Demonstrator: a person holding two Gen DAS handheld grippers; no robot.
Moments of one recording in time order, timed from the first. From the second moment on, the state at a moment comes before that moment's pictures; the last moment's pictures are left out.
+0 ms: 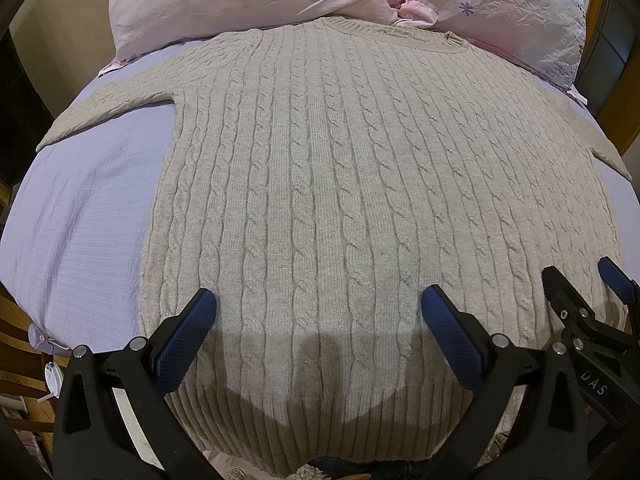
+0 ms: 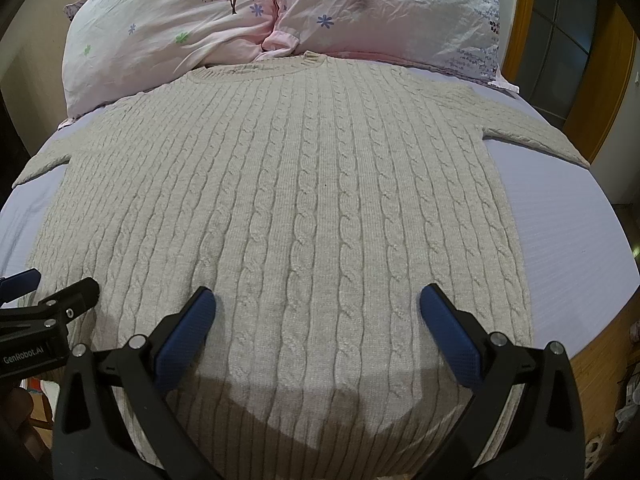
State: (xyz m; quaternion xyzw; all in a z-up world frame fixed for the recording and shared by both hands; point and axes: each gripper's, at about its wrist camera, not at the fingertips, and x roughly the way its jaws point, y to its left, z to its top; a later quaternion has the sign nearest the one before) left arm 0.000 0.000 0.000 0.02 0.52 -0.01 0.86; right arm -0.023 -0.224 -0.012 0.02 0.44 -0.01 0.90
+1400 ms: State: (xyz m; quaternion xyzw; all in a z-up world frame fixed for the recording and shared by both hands) left arm 0.023 0.076 0.049 -0.09 0.38 -0.11 0.92; right arm 0.055 -0.578 0.028 0.35 0.33 -0.17 0.86
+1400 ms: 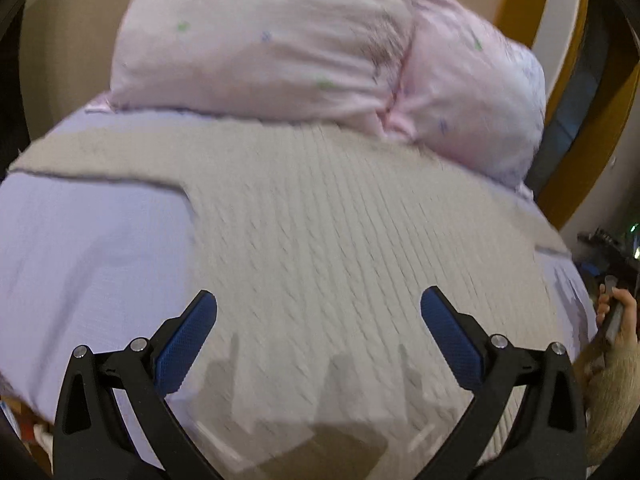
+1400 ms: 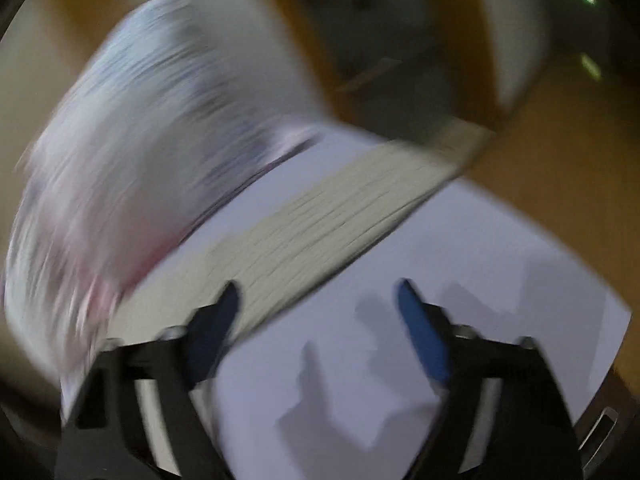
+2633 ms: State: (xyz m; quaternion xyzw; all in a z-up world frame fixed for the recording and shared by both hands) left arm 0.123 0.360 -0.001 -0.47 0.31 0.12 0.82; right arm 0.154 -0.234 0.056 0.10 0.40 0.29 0.87
